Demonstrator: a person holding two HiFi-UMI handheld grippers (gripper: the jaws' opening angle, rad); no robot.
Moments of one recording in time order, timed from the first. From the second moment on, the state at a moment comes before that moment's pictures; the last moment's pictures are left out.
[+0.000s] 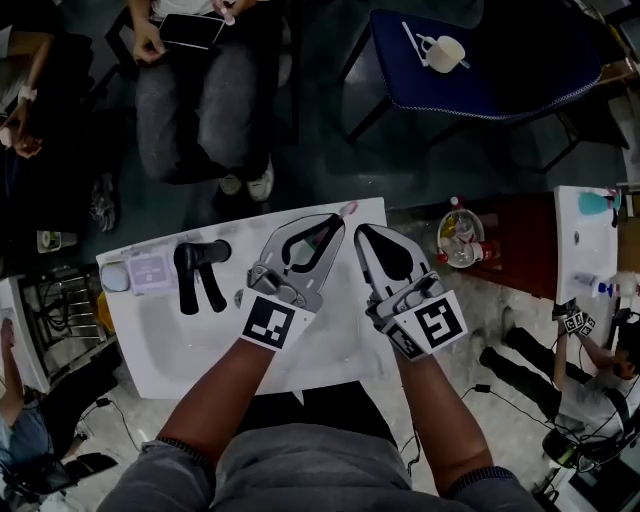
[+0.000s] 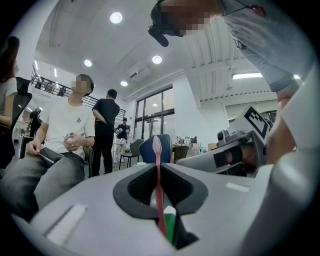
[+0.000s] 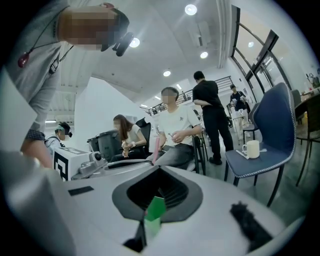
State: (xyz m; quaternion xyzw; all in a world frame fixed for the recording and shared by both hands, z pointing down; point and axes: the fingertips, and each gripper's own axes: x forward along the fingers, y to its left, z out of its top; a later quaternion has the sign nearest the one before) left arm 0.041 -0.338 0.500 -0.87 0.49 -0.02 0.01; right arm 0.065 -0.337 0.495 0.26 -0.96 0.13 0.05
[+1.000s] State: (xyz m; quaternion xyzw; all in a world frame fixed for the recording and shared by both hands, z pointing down) left arm 0.037 -0.337 0.535 -0.86 0.51 -0.04 -0.03; right arm 0.060 -0.334 0.511 0.25 -0.96 0.14 0.05
